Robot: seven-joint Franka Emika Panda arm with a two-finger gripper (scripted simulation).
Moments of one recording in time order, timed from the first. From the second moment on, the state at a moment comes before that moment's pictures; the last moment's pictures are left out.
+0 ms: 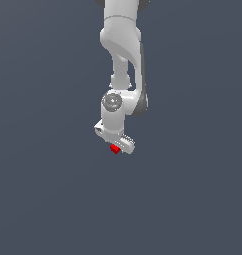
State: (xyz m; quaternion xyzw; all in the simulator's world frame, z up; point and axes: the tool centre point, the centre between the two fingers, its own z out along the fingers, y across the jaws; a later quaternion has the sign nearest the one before) arm -0.022 -0.028 0.048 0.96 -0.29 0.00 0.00
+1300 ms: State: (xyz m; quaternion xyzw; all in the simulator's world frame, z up) arm -0.029 -0.025 0.023 0.94 -0.34 0.00 0.00
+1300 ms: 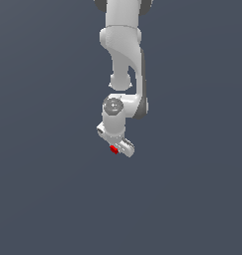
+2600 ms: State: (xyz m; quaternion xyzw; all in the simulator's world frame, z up) arm -0.029 0.001 0.240 0.94 -0.34 0.00 0.00
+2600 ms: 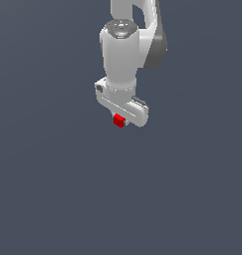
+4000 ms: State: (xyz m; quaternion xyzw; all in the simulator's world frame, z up) arm -0.021 0.032 0.483 0.94 -0.34 0.00 0.00
